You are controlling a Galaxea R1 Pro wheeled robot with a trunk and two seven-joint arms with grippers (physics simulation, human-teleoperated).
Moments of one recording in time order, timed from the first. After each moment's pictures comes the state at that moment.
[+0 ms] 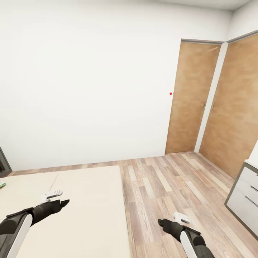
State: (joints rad) left arm -0.22 0.24 0.22 -1.39 0.28 0.80 -0.19; right arm -0.23 0.04 -0.04 -1.05 -0.34 0.55 -0.08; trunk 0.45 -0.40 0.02
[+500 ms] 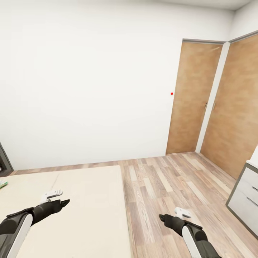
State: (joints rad) left arm -0.23 0.24 0.22 -1.39 0.28 0.80 -0.19; right arm -0.24 0.02 -0.03 -1.10 -0.35 0.59 -0.07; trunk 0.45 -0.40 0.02
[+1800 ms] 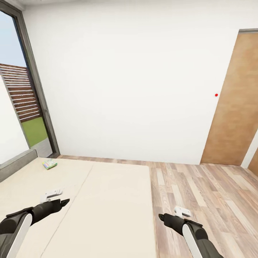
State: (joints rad) left arm -0.23 0.24 0.23 -1.40 0.28 0.80 -0.19; right arm -0.24 0.02 -0.03 -1.14 -0.35 0.65 -0.07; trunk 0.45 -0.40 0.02
